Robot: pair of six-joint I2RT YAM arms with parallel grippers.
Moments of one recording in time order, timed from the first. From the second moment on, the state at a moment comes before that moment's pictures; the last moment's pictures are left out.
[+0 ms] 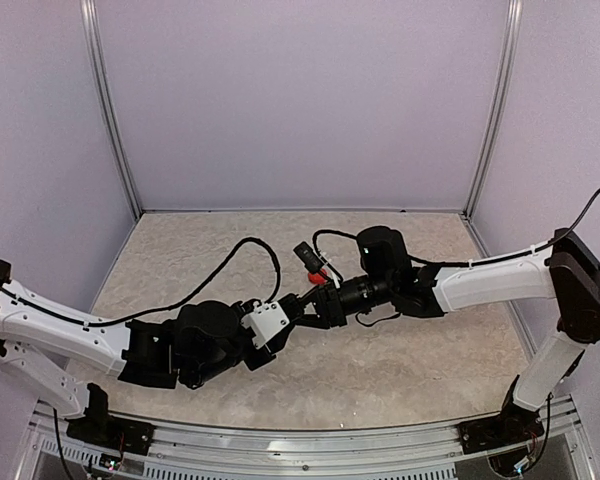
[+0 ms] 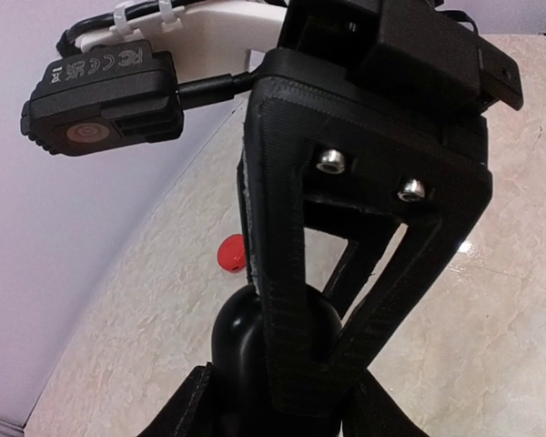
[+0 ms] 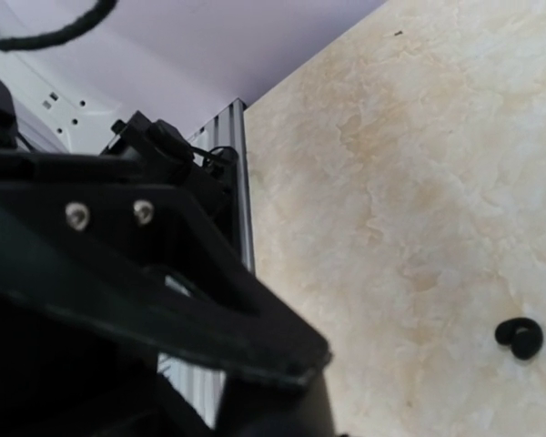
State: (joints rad) left arm -1.33 1.36 0.69 0.29 -0.60 0.35; right arm 0.90 1.67 0.96 0.33 -0.78 0.42
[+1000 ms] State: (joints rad) left arm -1.34 1.27 0.62 0.38 -0.60 0.32; right arm 0.87 1.63 0.93 0.39 -0.83 0.42
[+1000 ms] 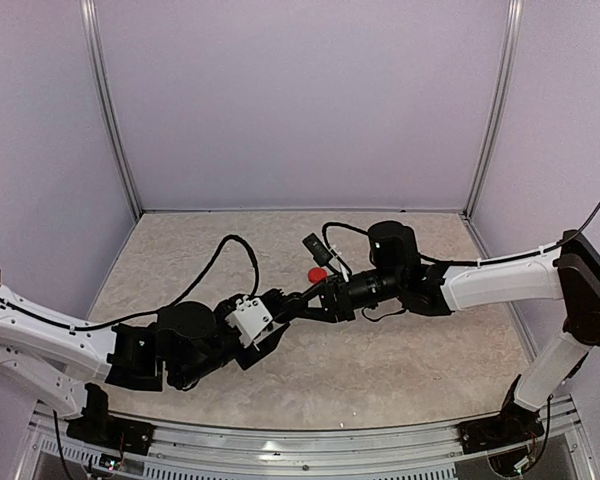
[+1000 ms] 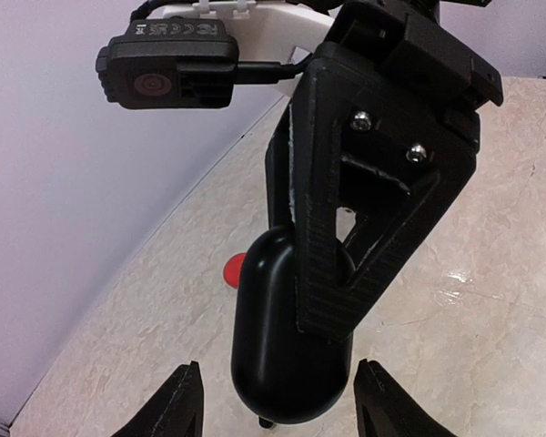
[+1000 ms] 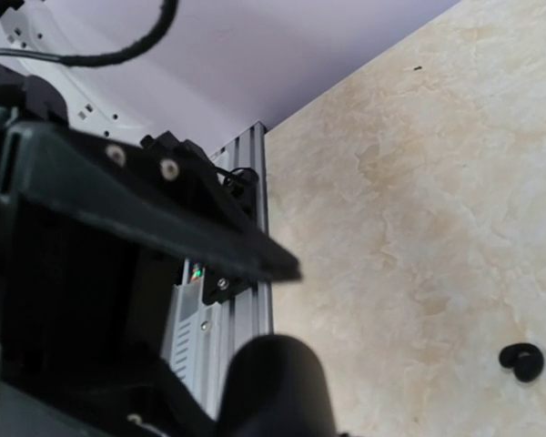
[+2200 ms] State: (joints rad) left arm -1.31 1.31 0.64 0.39 -0.57 0.34; right arm 0.87 1.63 0.91 0.45 -0.84 0.47
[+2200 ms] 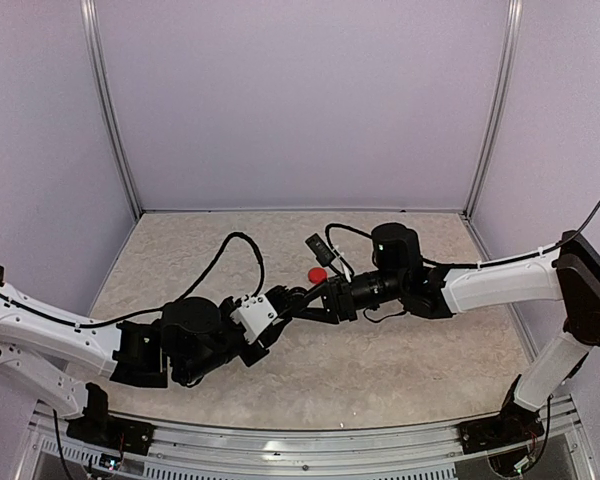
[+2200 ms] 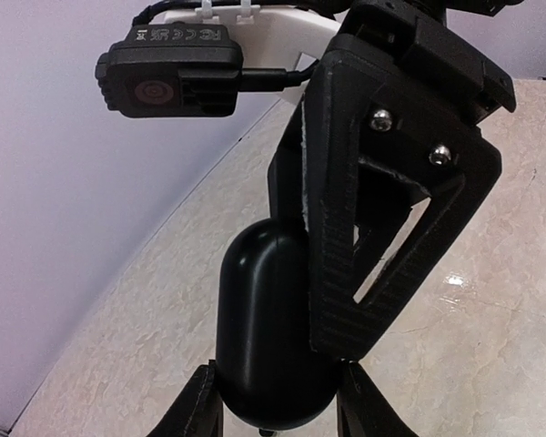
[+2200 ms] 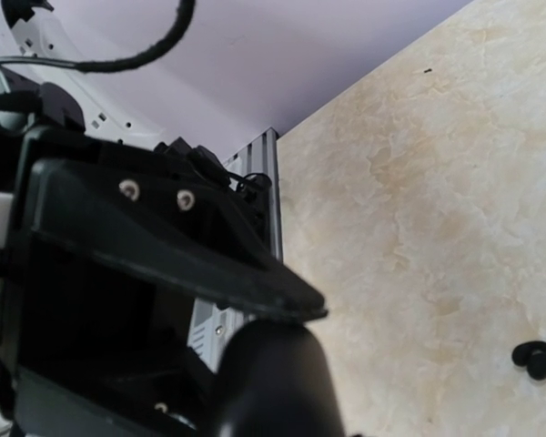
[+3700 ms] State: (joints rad) left arm -1.22 1.23 0.63 0.54 -0.24 0.16; right arm 0.91 1.44 0.90 0.22 -0.74 0.03
